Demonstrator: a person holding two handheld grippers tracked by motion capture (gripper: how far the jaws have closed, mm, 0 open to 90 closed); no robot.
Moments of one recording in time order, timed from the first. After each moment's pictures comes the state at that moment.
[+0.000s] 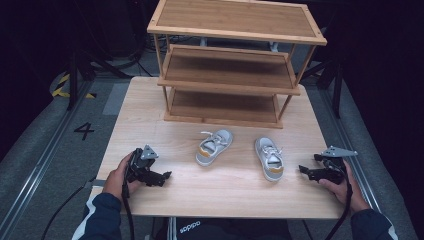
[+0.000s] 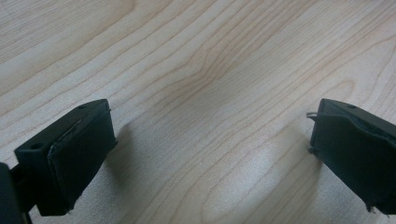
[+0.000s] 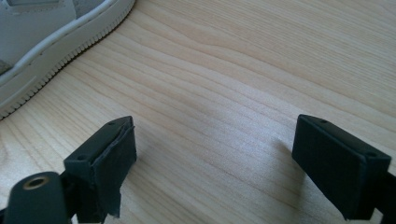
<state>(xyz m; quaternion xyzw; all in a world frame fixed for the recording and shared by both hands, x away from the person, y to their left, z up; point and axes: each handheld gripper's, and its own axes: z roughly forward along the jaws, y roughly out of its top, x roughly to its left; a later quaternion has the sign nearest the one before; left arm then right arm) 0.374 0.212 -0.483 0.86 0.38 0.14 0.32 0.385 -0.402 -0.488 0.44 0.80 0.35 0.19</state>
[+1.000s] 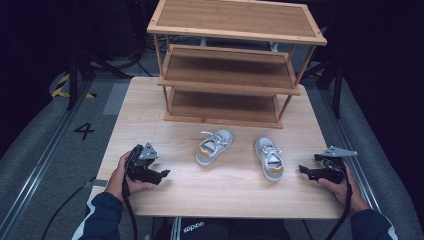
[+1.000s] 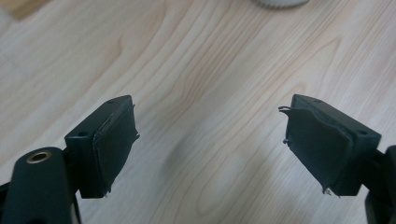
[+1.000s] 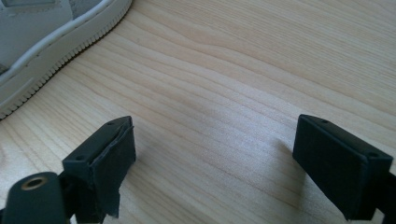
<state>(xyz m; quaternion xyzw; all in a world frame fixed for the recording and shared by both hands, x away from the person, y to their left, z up) 0.370 0.211 -0.455 0.89 0.30 0.15 0.32 0.384 -0.401 -0.488 0.45 0.80 0.35 0.19</state>
